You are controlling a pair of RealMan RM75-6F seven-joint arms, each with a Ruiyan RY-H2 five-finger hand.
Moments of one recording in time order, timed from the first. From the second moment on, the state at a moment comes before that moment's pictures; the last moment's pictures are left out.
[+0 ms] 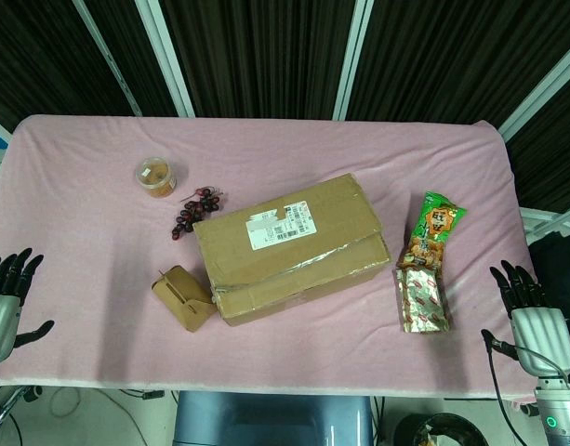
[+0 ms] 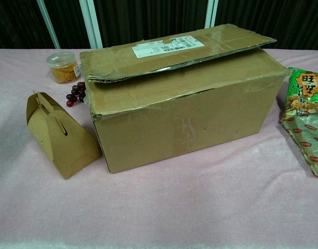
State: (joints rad) left arm -0.10 -1.13 -0.04 -1.60 1.51 1.49 0.14; right arm 0.08 -1.15 0.06 -1.59 -1.55 1.51 -0.10
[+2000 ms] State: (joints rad) left arm -0.48 -1.26 -0.16 -1.97 1.42 1.15 0.58; right arm 0.09 -1.14 0.08 -1.63 -1.44 1.43 -0.04
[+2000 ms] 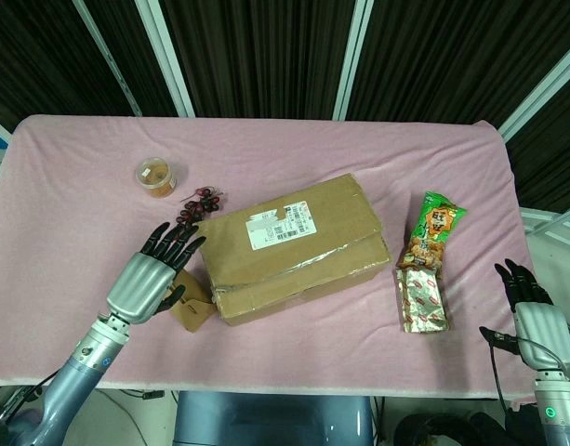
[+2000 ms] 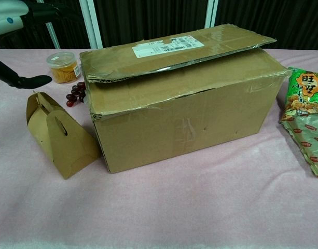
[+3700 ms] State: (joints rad) left arm -0.77 -1.36 -0.42 -1.59 1.18 1.15 0.64; right arm 0.09 -1.12 0.08 -1.67 -1.40 1.40 0.02
